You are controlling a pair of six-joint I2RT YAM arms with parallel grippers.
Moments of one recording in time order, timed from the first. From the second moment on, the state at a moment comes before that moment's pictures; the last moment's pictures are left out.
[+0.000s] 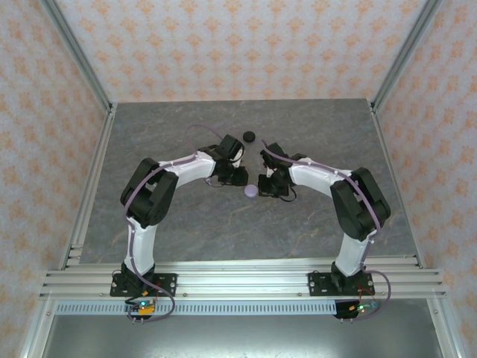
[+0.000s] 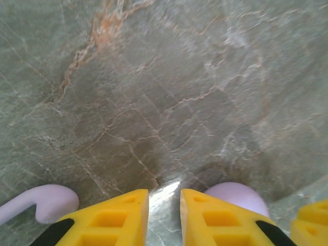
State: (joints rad) left arm -0.53 2.04 1.39 -0.49 0.26 -0.44; right arm 0.55 1.80 1.14 -0.61 -0.20 0.56
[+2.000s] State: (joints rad) left arm -0.54 1.73 0.91 -0.07 0.35 -0.77; right arm 0.45 1.76 1.04 -0.35 -0.46 0.57
